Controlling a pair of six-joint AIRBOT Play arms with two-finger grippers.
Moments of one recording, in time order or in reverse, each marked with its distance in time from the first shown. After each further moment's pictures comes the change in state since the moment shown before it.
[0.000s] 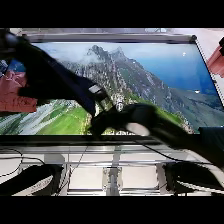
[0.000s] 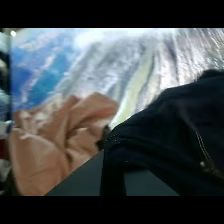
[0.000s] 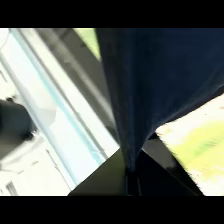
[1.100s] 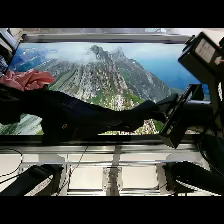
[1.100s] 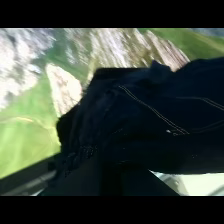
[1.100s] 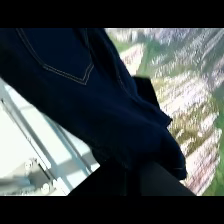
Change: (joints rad) left arm 0.014 0.242 -0.034 -0.724 -0.317 -0.272; right arm -0.038 0.292 0.401 -0.245 0.663 -0.127
